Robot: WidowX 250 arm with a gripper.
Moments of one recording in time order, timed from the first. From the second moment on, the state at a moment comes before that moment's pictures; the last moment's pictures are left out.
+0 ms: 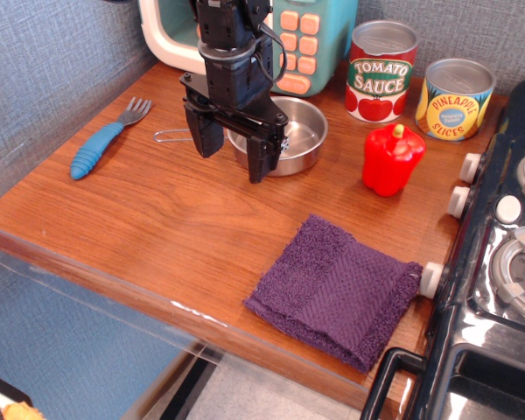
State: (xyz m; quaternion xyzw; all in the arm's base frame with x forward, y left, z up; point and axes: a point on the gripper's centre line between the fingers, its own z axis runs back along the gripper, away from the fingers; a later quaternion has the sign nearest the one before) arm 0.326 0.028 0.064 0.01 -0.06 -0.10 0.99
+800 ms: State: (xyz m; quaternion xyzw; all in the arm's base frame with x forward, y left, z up) arm 0.344 0.015 0.049 0.03 -0.04 -0.11 0.99
